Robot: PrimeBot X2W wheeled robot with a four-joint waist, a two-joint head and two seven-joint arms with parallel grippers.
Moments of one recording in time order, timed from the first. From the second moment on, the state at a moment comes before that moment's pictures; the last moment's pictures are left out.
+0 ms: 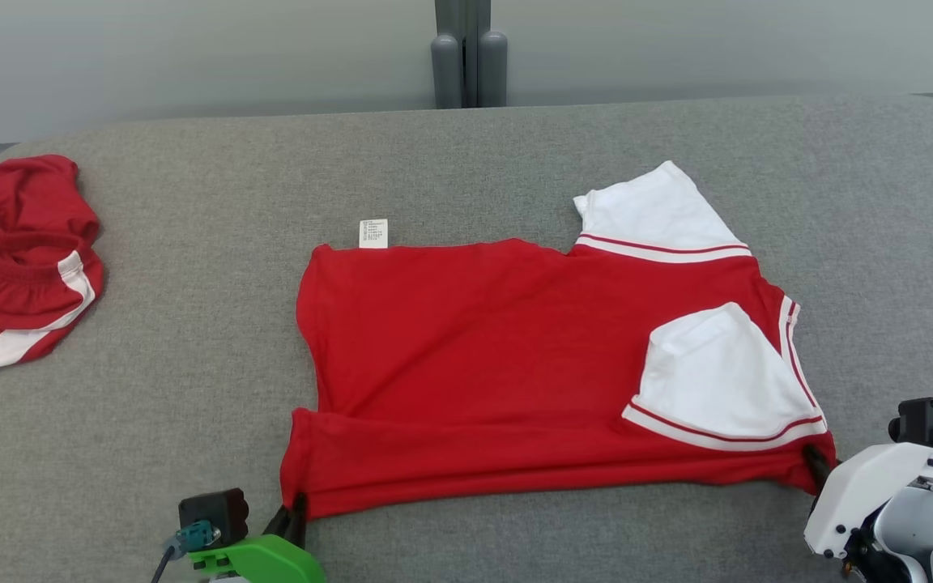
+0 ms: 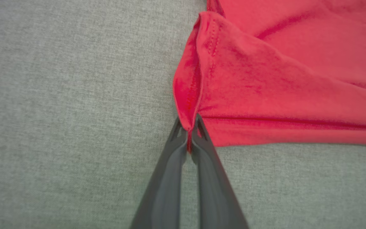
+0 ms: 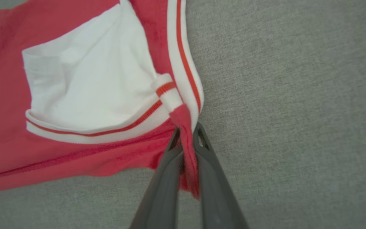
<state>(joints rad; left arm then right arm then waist) -0.07 0.25 -0.50 0.35 -0.70 0.21 0.01 -0.04 -0.05 -0.26 0.19 0.29 0.13 0.50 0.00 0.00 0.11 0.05</state>
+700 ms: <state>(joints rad) -0.21 0.34 -0.43 0.20 -0.73 0.25 0.11 -0.27 -0.11 -0.25 0.02 0.22 0.13 0.62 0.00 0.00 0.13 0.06</state>
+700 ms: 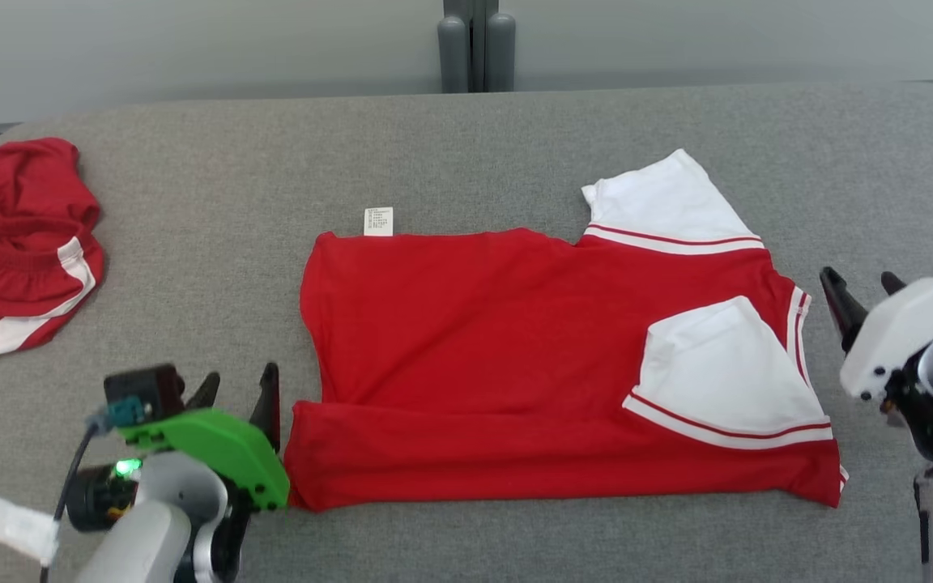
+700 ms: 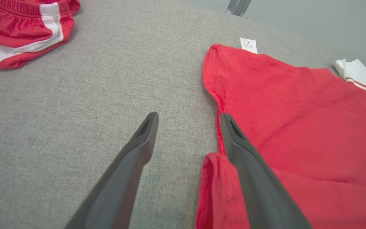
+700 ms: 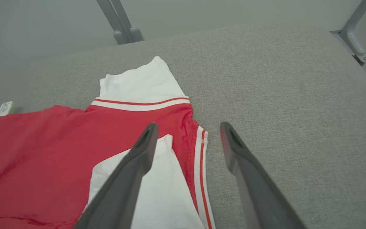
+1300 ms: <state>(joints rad) -0.85 0.22 -0.52 0.63 -0.71 0.18 0.39 -0.83 -0.25 0.01 0.37 0.26 0.13 0.73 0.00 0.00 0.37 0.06</state>
